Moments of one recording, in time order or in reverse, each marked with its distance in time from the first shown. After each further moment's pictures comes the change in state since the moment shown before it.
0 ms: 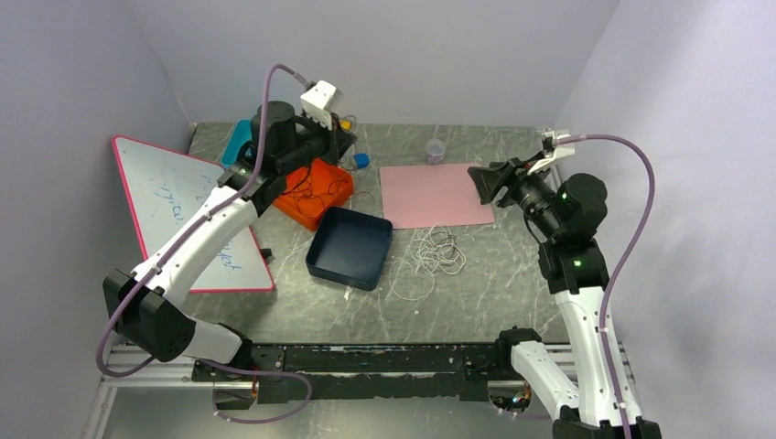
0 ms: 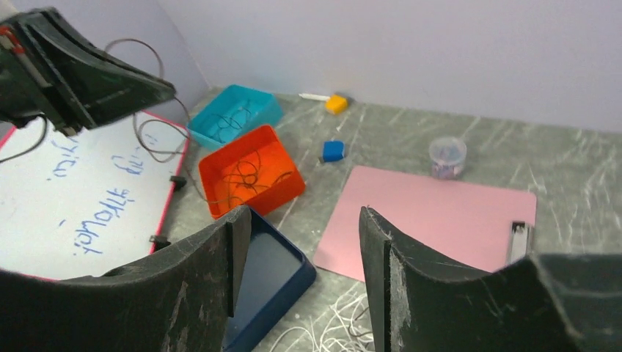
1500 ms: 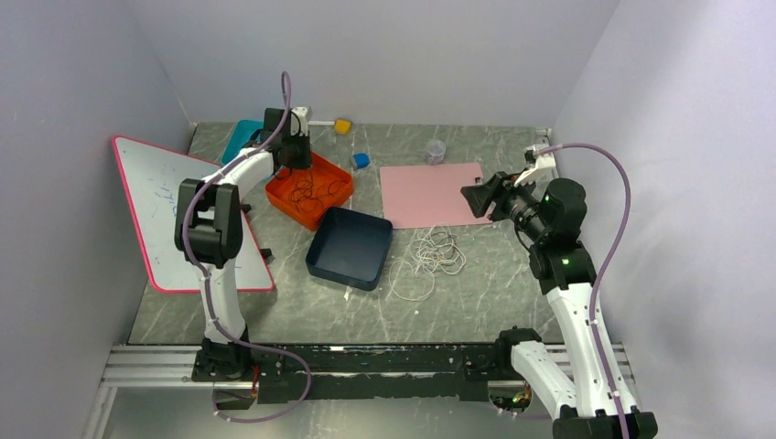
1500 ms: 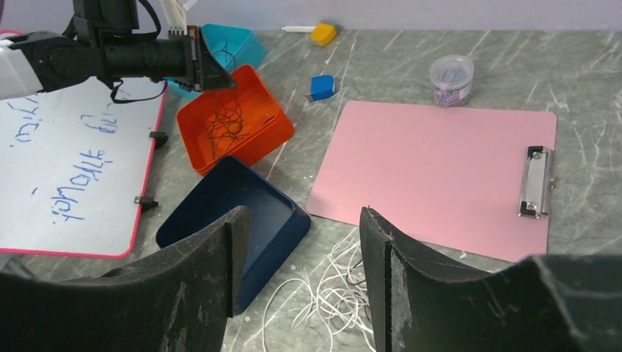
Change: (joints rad) left arm 0.357 0.636 0.166 -0.117 -0.107 -0.008; right arm 0.000 0.010 -0.136 -0.062 0.016 -0.003
